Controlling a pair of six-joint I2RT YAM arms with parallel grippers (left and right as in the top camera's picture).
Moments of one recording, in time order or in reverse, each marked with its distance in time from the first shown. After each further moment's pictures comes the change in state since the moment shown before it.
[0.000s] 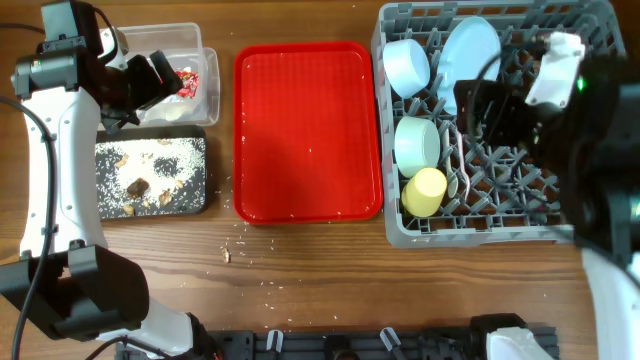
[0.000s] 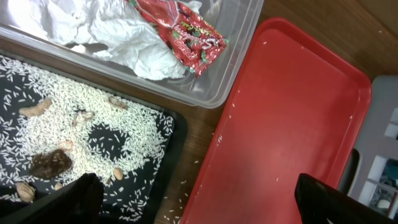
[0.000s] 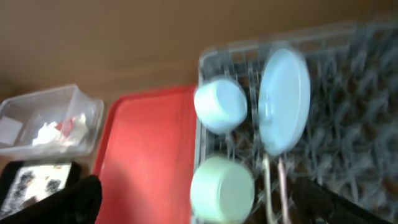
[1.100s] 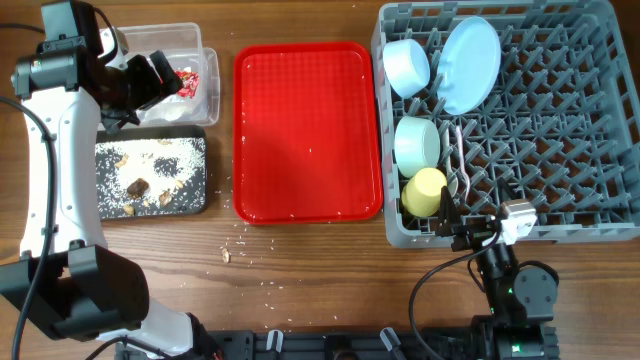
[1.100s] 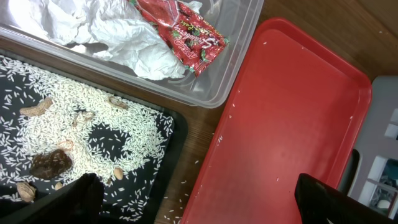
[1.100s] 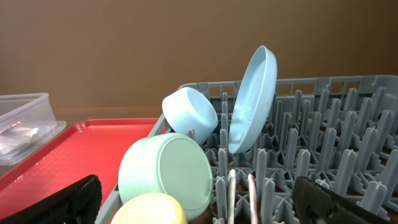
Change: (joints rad) left arm 0.000 0.000 0.000 0.000 0.000 0.000; right arm -0.051 -1.083 -1.382 0.841 0.029 -0.102
